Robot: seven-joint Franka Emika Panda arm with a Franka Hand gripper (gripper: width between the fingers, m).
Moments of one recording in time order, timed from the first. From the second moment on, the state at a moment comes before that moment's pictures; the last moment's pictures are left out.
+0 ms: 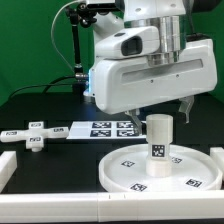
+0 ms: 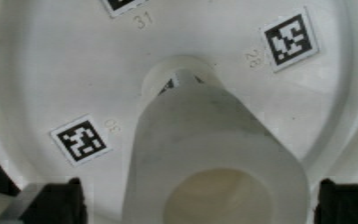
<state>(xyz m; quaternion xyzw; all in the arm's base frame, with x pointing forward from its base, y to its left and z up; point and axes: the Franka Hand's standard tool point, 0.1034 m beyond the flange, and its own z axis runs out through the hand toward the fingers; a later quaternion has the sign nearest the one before) 0.566 0.040 0.084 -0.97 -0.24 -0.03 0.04</state>
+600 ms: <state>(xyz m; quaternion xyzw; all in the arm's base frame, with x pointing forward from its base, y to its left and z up) 0.565 0.038 0.082 -0.91 -0.42 -0.04 0.01</state>
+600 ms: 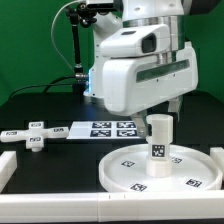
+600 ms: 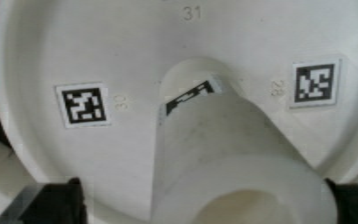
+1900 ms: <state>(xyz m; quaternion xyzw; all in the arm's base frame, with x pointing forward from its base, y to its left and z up) 0.567 0.038 0.080 -0.66 -0.75 0.00 -0.04</state>
